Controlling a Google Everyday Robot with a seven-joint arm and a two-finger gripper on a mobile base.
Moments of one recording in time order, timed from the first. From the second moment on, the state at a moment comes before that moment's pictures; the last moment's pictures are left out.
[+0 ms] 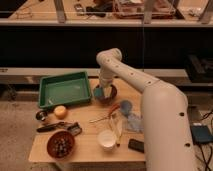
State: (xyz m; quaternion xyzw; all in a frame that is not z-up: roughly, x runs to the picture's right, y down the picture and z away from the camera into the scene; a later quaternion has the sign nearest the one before) arm 0.004 0.008 0.898 -0.31 -0.12 -0.15 0.93
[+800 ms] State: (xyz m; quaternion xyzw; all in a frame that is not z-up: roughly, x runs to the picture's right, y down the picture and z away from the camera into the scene) arm 0.057 -0.021 0.936 -0.32 -0.09 -0.07 0.94
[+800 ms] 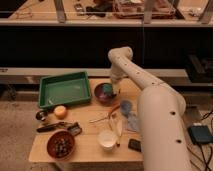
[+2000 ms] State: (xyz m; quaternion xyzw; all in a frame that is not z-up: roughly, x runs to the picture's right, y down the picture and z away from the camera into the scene) arm 0.014 0.010 0.907 -0.32 -0.11 -0.14 0.93
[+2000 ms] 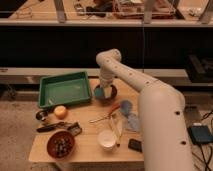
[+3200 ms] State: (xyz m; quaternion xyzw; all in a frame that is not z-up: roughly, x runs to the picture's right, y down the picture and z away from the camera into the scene) arm 0.005 -0.042 0.954 -0.32 -0.11 -0.12 0.93
